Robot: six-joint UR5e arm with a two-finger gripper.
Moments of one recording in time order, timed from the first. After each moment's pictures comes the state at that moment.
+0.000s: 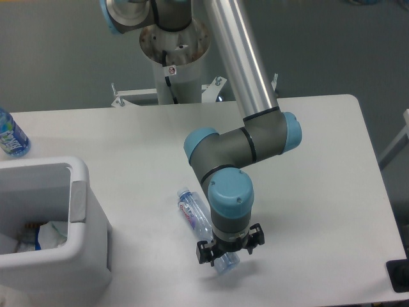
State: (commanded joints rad) arm 2.36 -2.26 -1.38 -0.93 1.59 0.08
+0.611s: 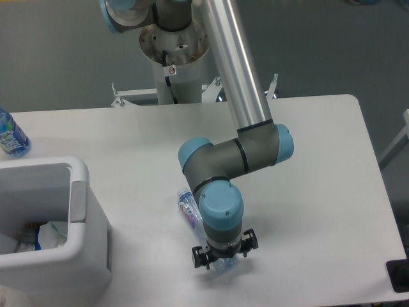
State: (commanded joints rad) arm 2.35 -2.32 -1.36 -0.93 1.64 0.06
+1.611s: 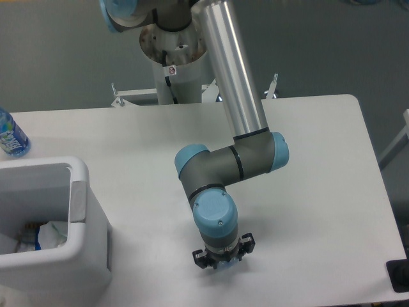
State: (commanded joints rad) arm 2.34 -2.31 -1.36 -0.93 1.67 0.06
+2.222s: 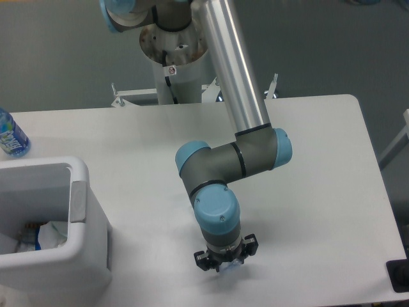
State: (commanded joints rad) arm 2.35 -2.26 -1.32 -0.94 1.64 0.07
